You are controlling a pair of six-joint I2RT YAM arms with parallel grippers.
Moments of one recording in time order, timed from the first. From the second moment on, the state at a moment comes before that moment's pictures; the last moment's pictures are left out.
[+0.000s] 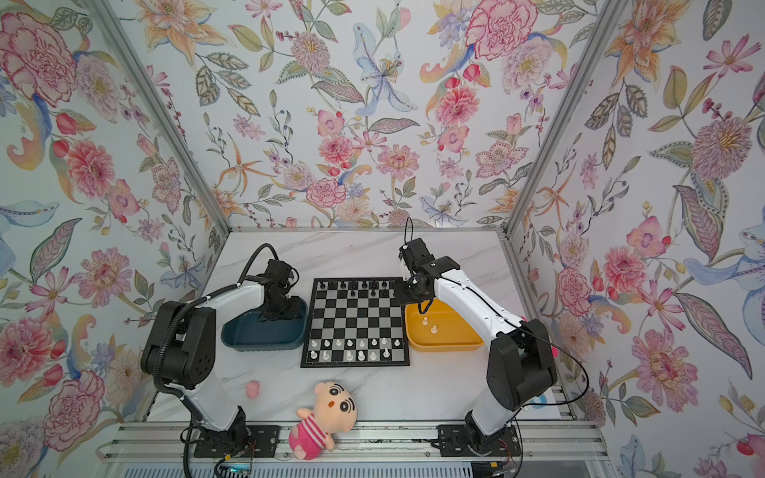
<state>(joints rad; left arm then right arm) -0.22 1.76 1.08 -0.62 -0.01 -0.17 0.49 1.63 1.36 -0.85 -0.10 0.26</state>
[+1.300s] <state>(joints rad) -0.39 1.72 1.49 -0.87 -0.06 -0.15 0.49 1.62 1.28 -0.77 -0.14 0.26</state>
